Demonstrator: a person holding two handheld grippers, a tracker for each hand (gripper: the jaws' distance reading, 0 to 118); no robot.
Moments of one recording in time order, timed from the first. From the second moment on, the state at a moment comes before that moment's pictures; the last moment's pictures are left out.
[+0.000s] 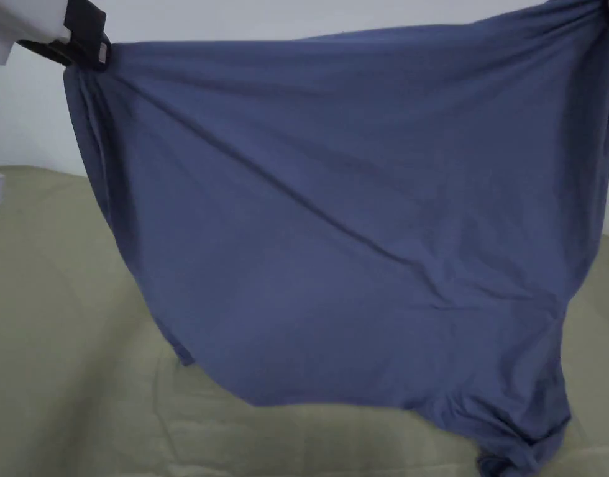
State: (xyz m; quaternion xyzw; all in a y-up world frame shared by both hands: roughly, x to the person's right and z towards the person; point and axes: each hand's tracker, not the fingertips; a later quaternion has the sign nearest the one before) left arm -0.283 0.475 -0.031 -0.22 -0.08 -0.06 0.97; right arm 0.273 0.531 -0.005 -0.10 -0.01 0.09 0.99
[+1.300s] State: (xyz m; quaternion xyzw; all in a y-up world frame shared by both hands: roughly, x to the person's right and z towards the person) left arm -0.305 0.323 0.149 -0.25 -0.17 -0.04 0.95; right arm 0.276 0.355 0.241 -0.18 0.03 0.07 0.98
